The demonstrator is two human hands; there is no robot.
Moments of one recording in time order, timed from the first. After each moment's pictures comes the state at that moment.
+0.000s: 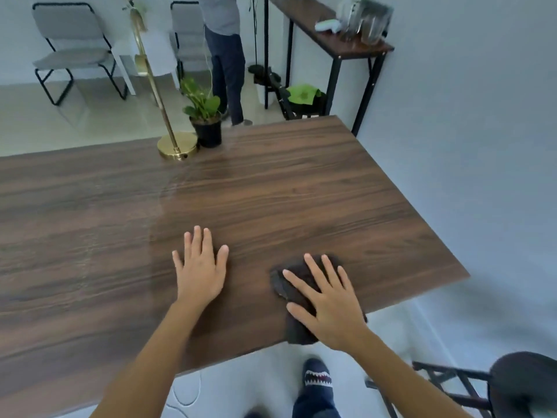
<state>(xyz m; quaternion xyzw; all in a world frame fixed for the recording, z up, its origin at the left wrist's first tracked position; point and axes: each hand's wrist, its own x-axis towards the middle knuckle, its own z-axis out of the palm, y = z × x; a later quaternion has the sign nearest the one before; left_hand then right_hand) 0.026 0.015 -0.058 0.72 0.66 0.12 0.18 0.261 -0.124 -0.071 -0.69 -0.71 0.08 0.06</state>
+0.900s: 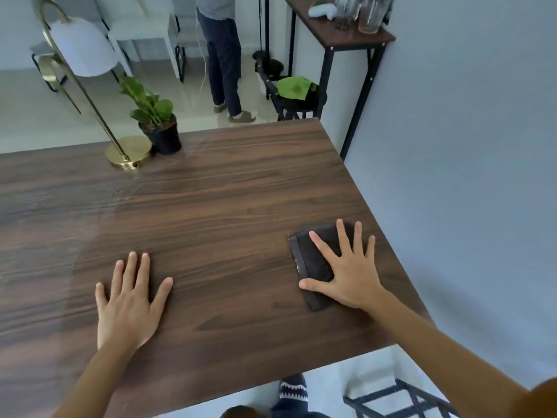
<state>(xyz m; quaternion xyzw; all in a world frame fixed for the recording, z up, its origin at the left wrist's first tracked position) 0.069 0.034 -0.073 0.69 0.73 0.04 0.04 0.473 0.004 -0.057 -0.71 -0.70 0.09 -0.01</state>
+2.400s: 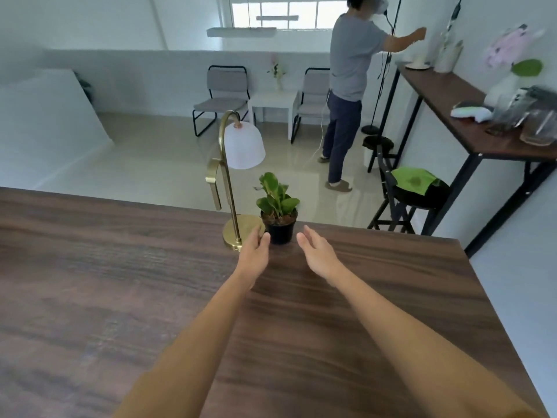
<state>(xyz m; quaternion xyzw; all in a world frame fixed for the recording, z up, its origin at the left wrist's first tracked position) 0.138 0.288 0.010 0.46 0.65 0.44 0.43 0.294 0.312 0.009 -0.58 -0.63 0.44 0.27</state>
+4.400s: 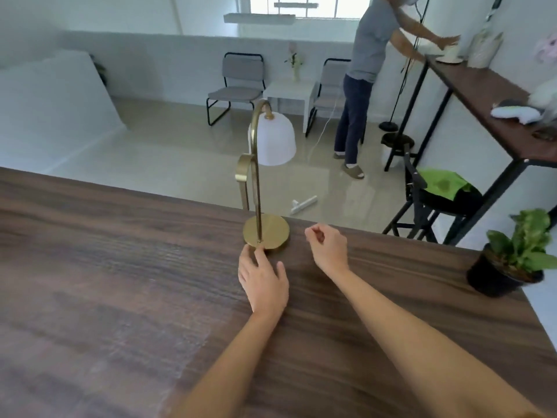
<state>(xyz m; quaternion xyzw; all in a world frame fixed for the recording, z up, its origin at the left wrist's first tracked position) 0.162 0.307 -0.051 0.51 0.78 0.35 0.10 0.283 0.377 -0.014 -0.64 -0.62 0.27 0.37</state>
